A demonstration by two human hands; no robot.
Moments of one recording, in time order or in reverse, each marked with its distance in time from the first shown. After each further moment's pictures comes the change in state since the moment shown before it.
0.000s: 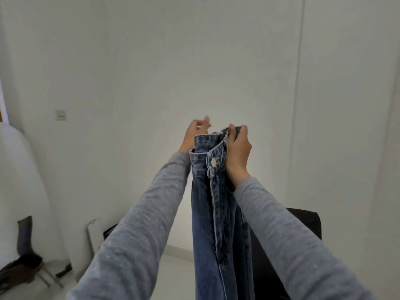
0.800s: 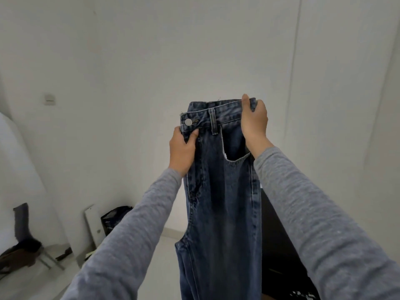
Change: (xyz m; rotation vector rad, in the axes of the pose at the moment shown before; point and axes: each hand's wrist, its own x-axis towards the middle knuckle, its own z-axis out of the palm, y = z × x) left_hand -0.064 -0.046 -0.003 0.094 0.250 0.169; right_hand 0.033 -0.007 -0.041 0.044 -0.023 0.072
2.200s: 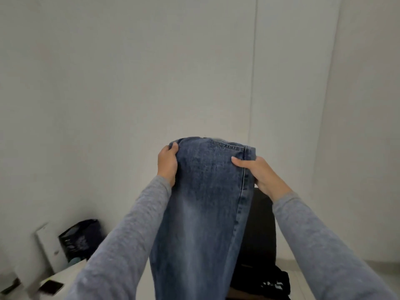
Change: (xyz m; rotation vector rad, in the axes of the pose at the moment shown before) left_hand 0.003 -0.030 0.069 -0.382 -0.123 -0.493; right_hand -0.013 0.095 -0.126 -0.052 -0.348 0.498
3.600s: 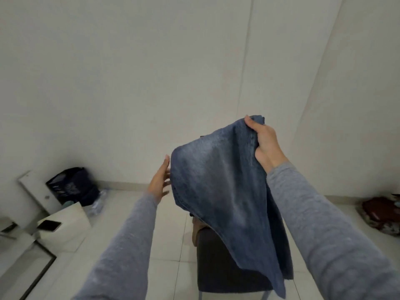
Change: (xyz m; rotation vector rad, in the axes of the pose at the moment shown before) left_hand -0.087 -0.160 -0.073 0.193 -0.211 -0.583; right_hand -0.038 0.056 -0.005 0.500 0.287 0.086
